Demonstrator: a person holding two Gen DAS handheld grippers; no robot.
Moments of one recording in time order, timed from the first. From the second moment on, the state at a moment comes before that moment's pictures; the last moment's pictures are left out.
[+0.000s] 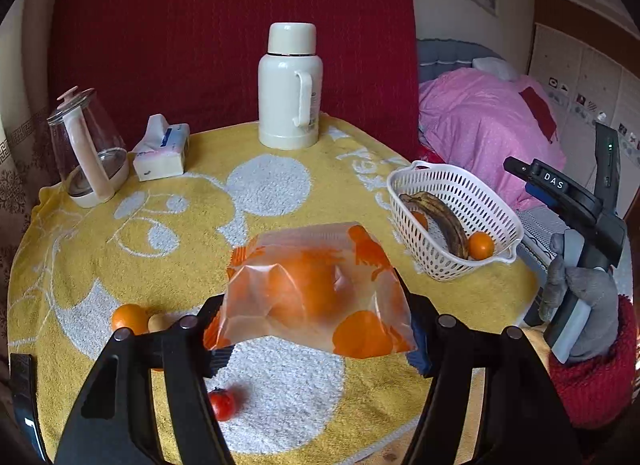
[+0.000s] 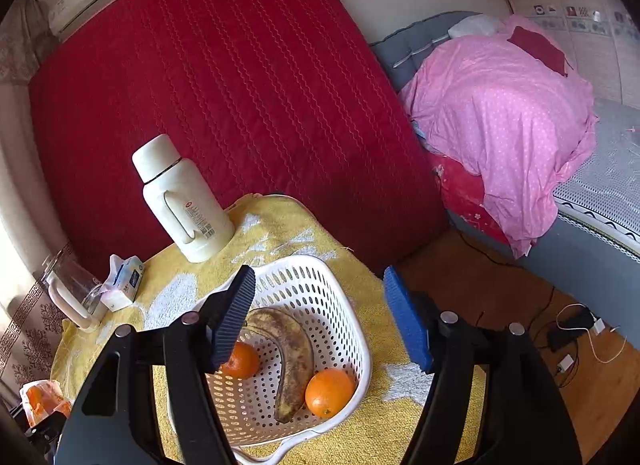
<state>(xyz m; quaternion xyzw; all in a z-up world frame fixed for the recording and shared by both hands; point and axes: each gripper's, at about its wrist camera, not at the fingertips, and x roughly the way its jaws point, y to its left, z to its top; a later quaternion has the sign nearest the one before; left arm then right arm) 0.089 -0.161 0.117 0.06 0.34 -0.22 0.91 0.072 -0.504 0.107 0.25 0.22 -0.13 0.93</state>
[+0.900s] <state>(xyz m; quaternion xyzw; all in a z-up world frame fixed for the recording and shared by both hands) 0.140 -0.273 0.103 0.04 0.34 -0.31 0.89 0.075 -0.512 0.088 0.28 0.23 -0.15 0.92</state>
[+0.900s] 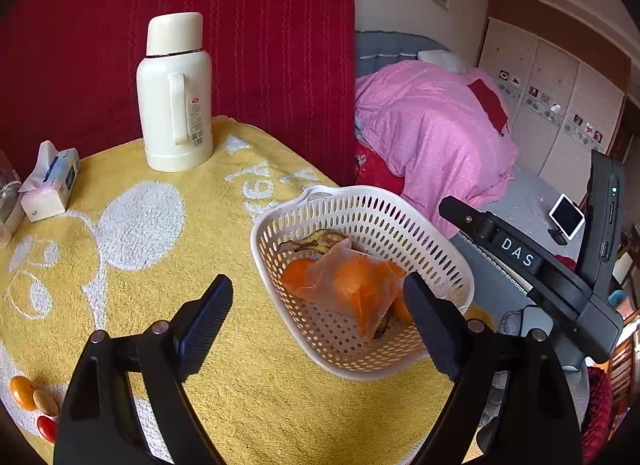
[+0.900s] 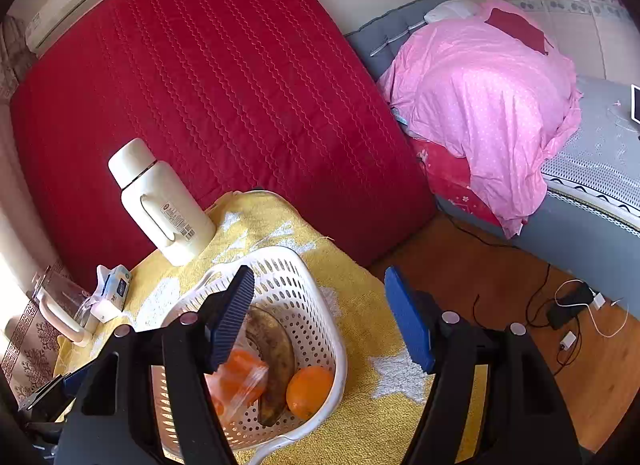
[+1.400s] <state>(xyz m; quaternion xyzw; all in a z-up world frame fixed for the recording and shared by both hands) 0.139 -0.232 0.105 0.03 0.35 -0.25 0.90 0.073 -0.509 0.089 0.28 0.22 -0.15 0.92</state>
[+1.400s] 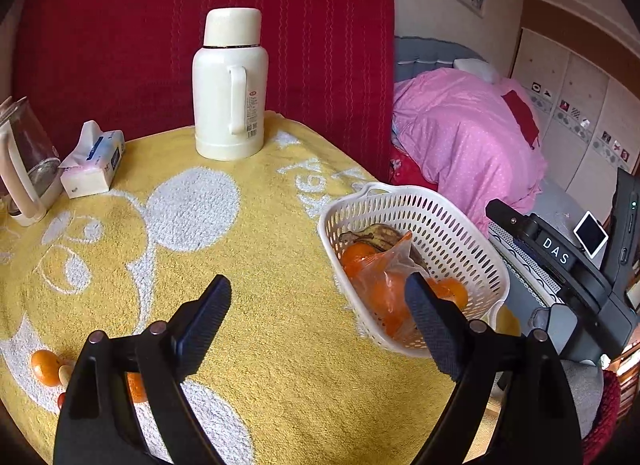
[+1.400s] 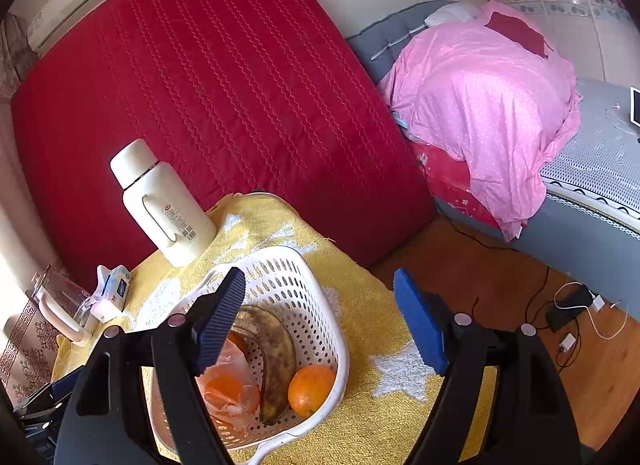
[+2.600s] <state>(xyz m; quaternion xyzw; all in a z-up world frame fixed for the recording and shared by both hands) 0.114 -0.016 0.147 -0.04 0.29 0.00 0.96 0.050 -0.409 0.131 0.22 0.21 -0.02 0.95</state>
